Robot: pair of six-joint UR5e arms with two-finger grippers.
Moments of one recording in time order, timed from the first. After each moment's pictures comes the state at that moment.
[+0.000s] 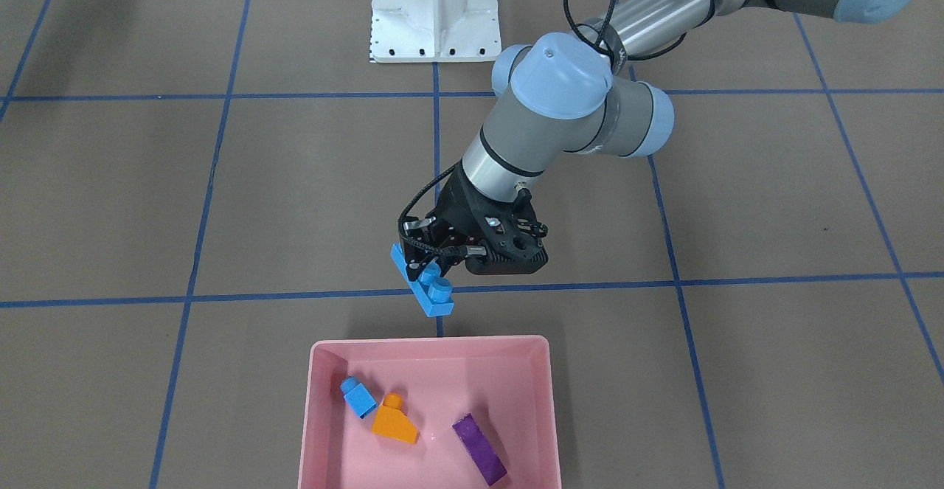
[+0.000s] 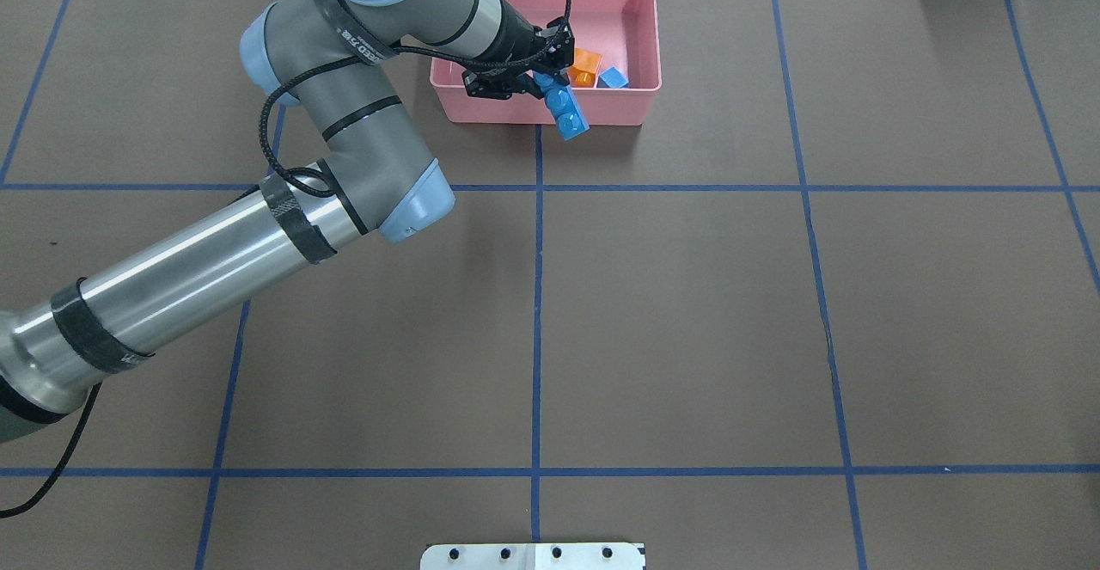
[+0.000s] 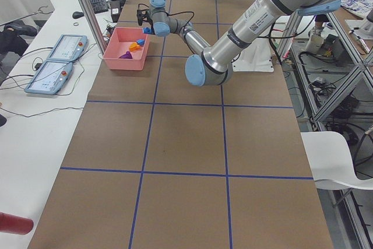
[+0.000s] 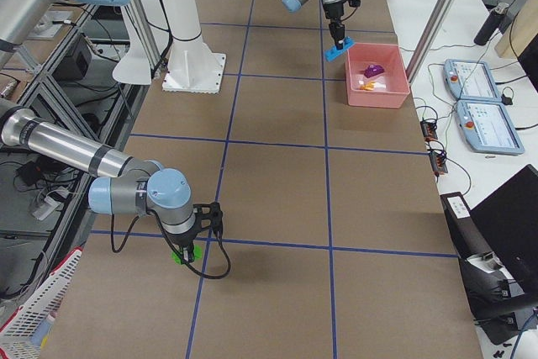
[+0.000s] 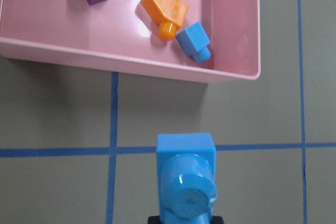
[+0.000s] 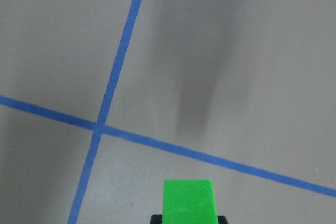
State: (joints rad) left arm -0.76 -2.54 -1.21 -2.24 -1.97 -1.59; right arm 1.56 -2.27 1.92 -1.19 2.23 -0.24
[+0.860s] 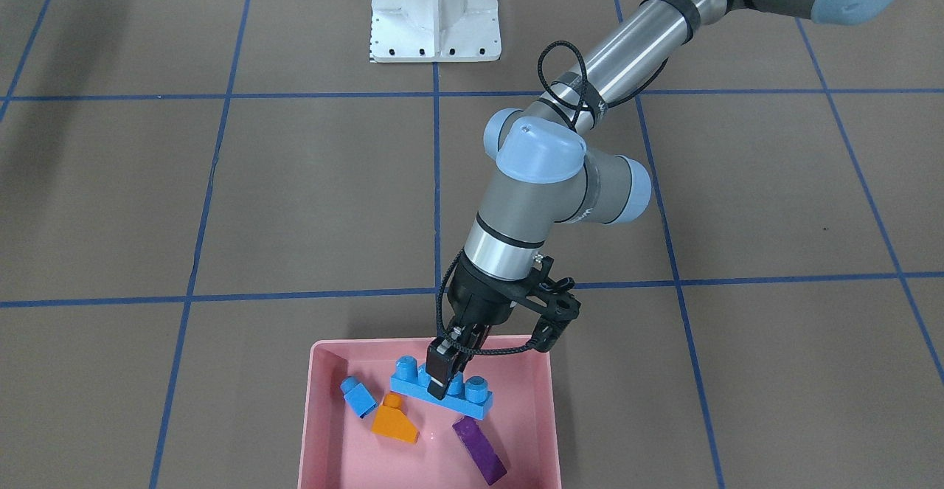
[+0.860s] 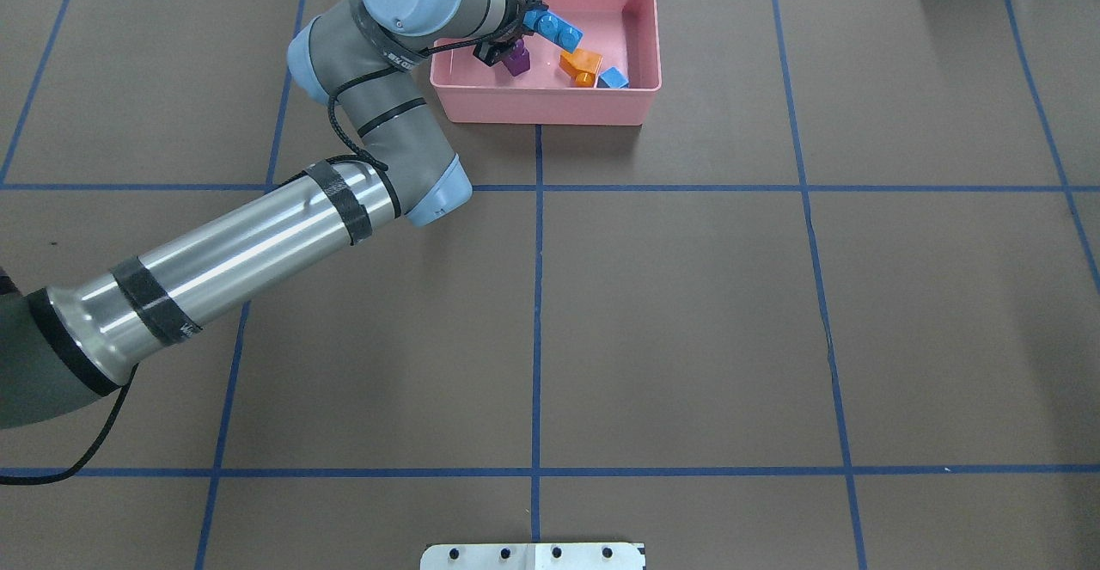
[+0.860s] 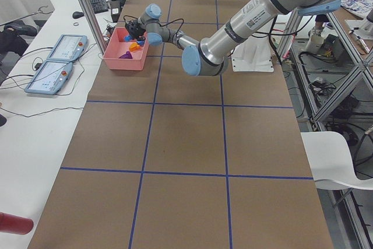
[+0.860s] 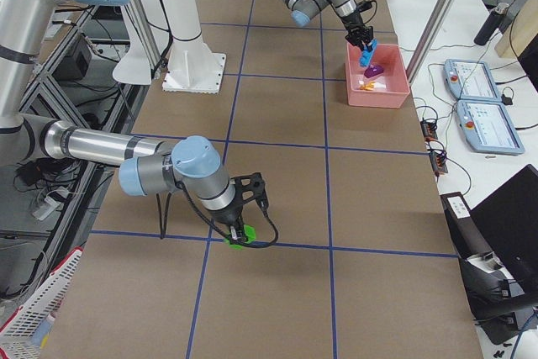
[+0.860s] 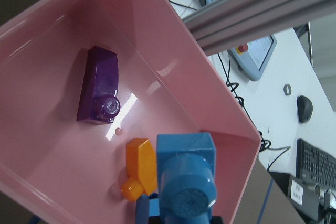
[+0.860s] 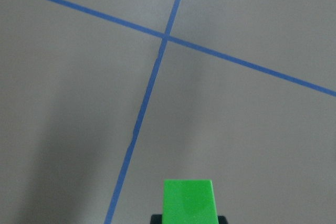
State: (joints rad) left arm -0.76 -2.64 -0.89 -2.46 -1.65 -2.07; right arm 1.71 -1.99 1.99 -1.37 2.26 -0.24
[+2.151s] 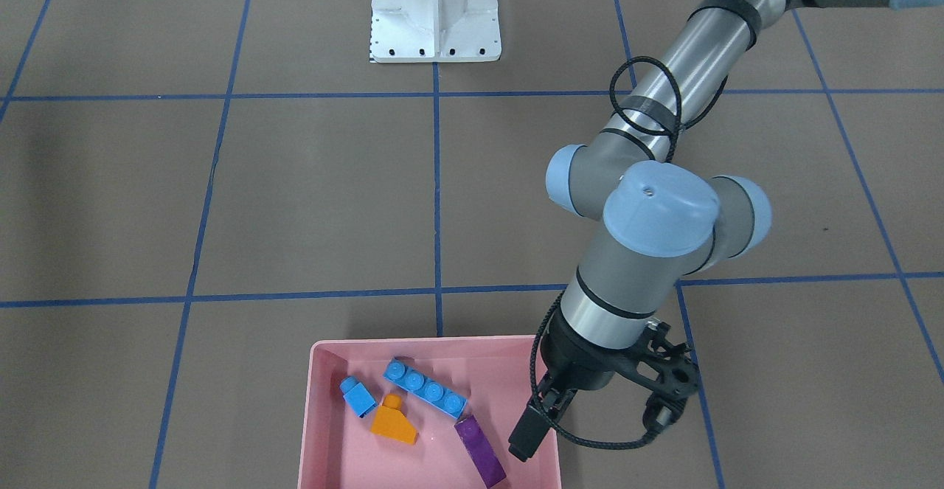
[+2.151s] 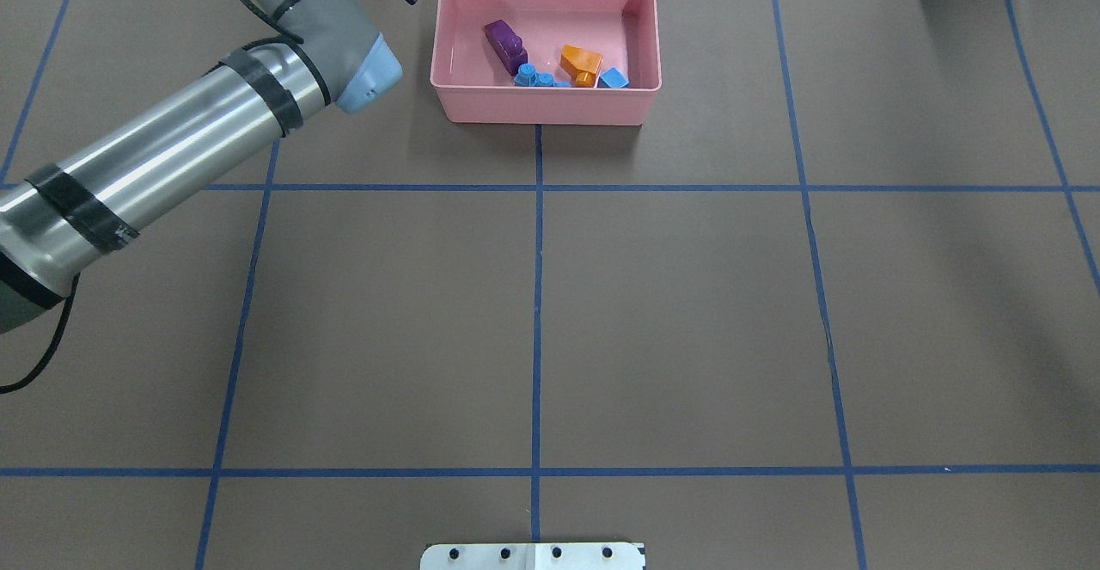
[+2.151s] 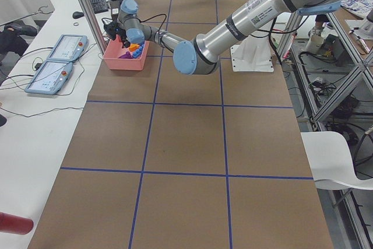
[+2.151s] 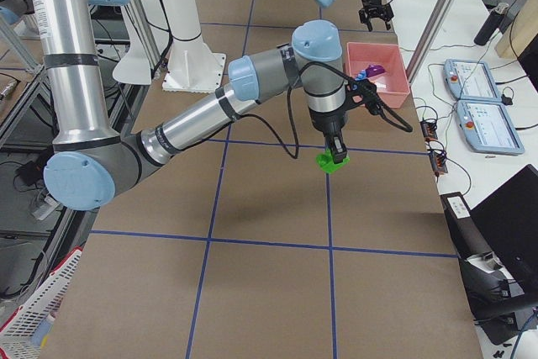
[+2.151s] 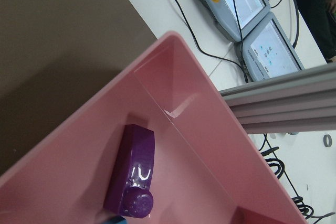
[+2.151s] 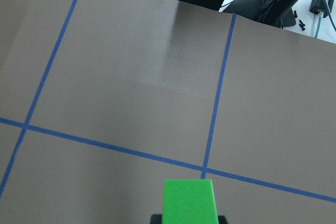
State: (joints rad) left arm -0.97 -2.64 -0.89 -2.28 -1.98 -1.89; right arm 1.62 -1.38 1.99 -1.84 2.28 0.00
